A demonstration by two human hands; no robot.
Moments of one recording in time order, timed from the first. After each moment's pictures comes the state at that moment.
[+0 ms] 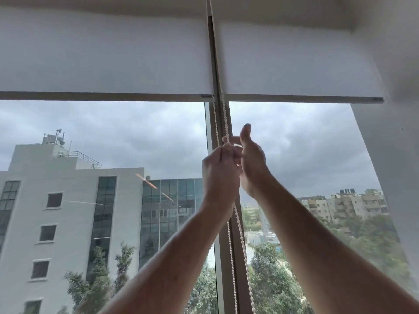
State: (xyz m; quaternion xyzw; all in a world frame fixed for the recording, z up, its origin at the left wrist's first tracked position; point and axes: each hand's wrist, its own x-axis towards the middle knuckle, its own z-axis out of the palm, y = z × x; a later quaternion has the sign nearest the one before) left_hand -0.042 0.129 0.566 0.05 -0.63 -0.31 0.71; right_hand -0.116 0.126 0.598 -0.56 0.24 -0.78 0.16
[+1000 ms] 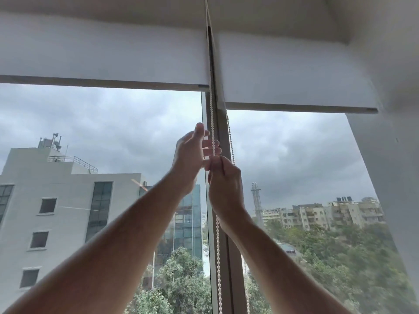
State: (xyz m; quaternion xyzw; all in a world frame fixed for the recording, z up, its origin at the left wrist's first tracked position) left_hand 0.000 0.102 0.624 0.04 -0.68 -0.36 0.64; right_hand -0.079 0.100 0.565 -0.58 0.25 -0.77 -0.12
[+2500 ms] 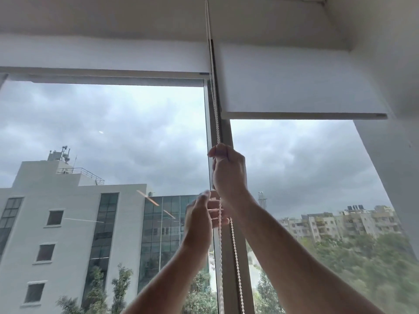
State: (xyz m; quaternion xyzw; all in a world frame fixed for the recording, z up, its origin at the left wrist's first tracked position) left_hand -0.029 0.061 0.541 0.06 -0.61 -0.42 0.67; right_hand -0.081 0.097 0.617 -0.56 0.25 -0.79 -0.06
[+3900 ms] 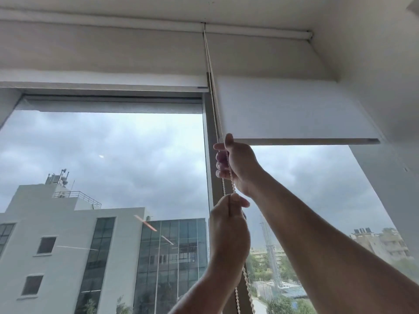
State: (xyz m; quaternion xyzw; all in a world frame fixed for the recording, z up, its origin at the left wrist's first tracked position) left_hand -0.065 0.112 0.572 0.03 -0.64 -0.23 0.74; right_hand -0.110 0.143 0.691 -0.61 0.24 -0.74 0.14
